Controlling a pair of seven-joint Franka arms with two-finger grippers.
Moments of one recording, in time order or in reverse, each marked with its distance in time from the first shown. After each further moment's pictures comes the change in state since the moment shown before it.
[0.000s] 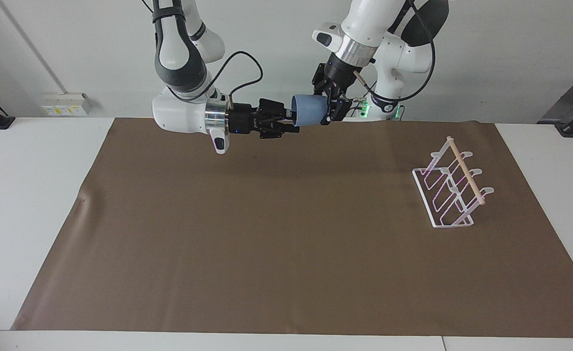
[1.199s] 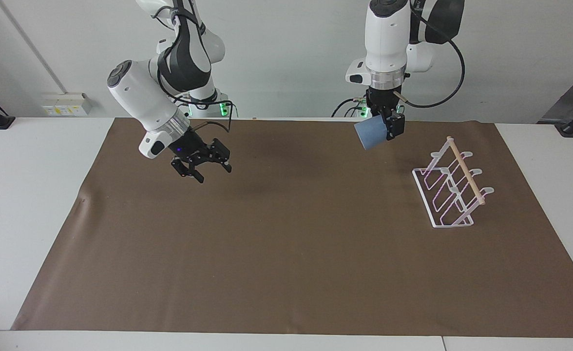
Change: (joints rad) left arm 0.059 -0.108 0.013 -0.241 0.563 -0.153 -0.019; right arm -0.127 0.006 -0.007 0.067 -1.263 0.327 0.193
